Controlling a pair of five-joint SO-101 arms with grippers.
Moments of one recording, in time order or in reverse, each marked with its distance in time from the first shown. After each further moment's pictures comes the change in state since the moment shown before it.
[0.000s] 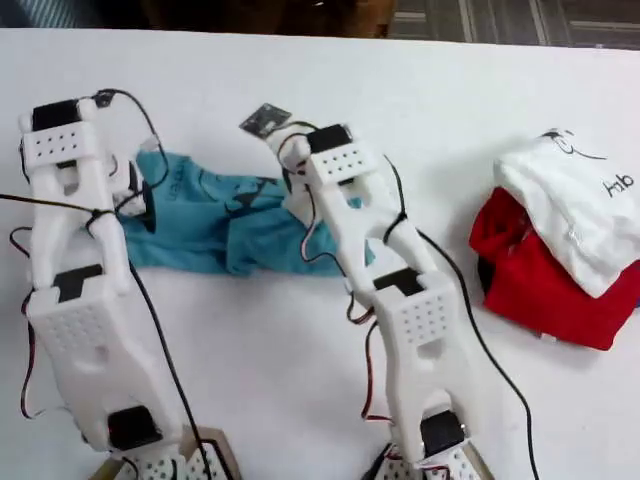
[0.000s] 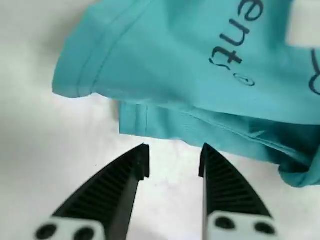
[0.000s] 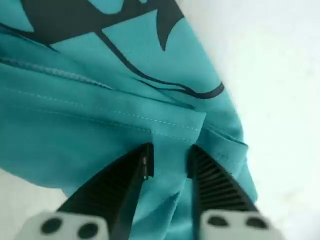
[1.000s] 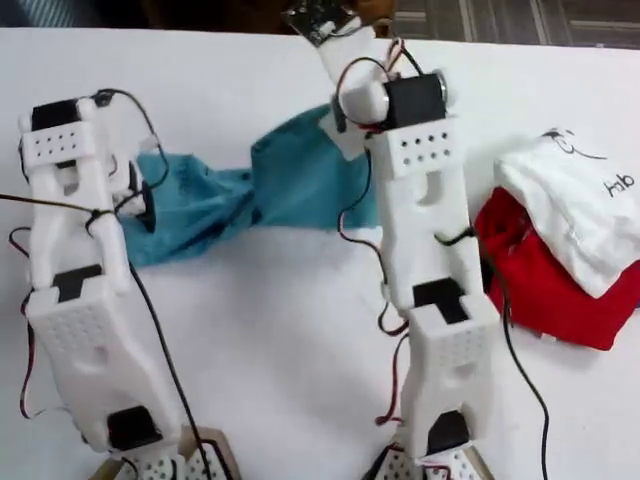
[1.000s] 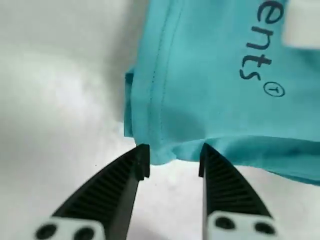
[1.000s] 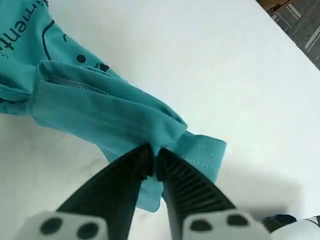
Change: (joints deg) left arm 0.0 0.0 0.0 0.0 0.0; right arm 6.9 -15.2 -29.2 18.9 0.1
